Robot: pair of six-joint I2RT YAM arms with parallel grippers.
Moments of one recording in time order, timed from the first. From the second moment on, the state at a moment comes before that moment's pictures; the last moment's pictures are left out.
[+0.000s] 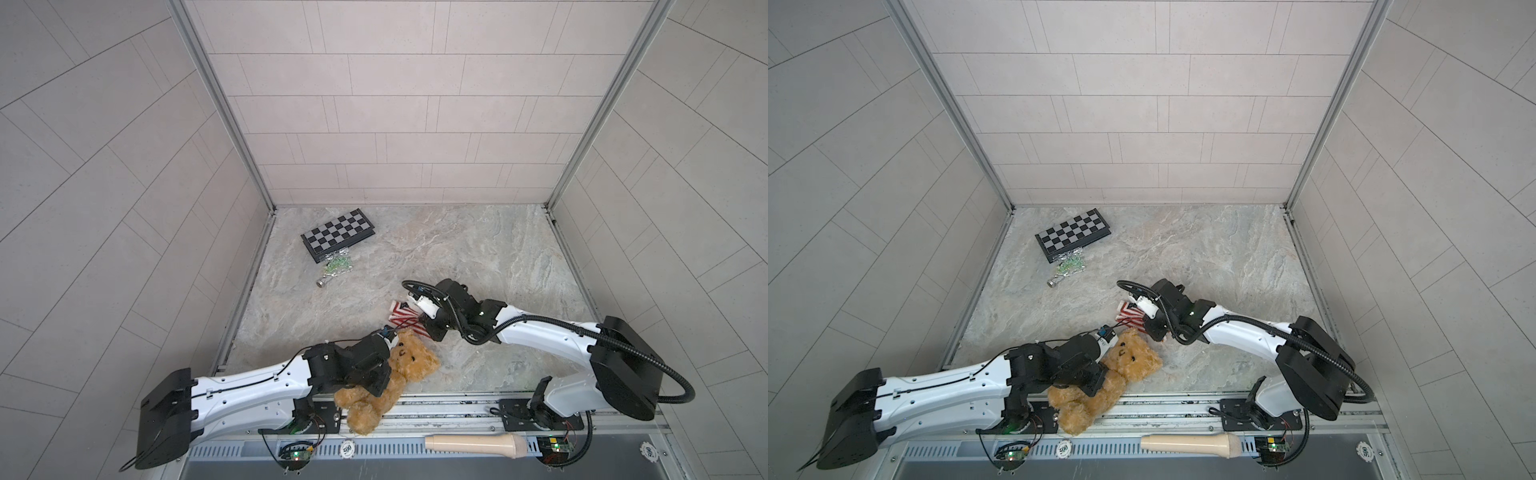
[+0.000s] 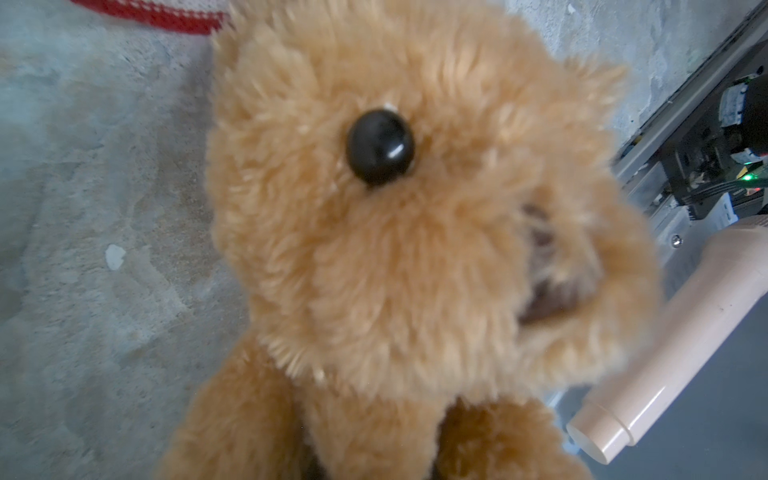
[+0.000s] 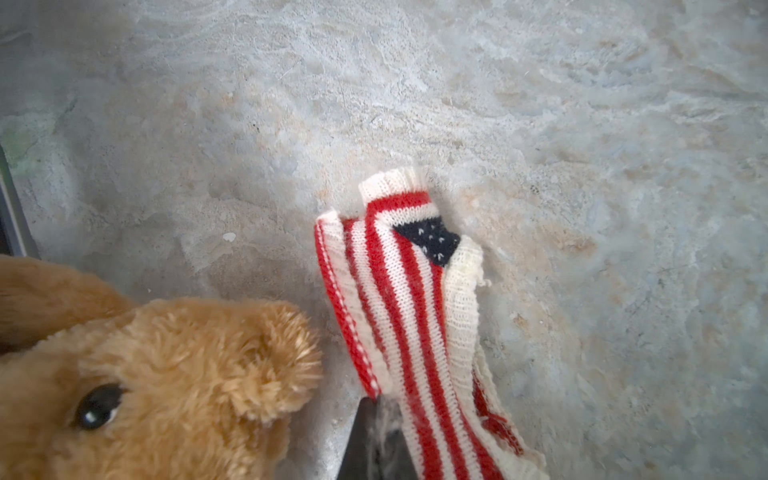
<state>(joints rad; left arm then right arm) -1.15 0.94 0.46 -0.53 0.05 -0.61 0.83 1.41 0.78 -0.22 -0.12 -0.02</state>
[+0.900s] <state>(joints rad) -1.02 1.09 0.52 -0.48 0.06 -0.66 0.85 1.33 0.71 -0.18 -0.18 -0.02</state>
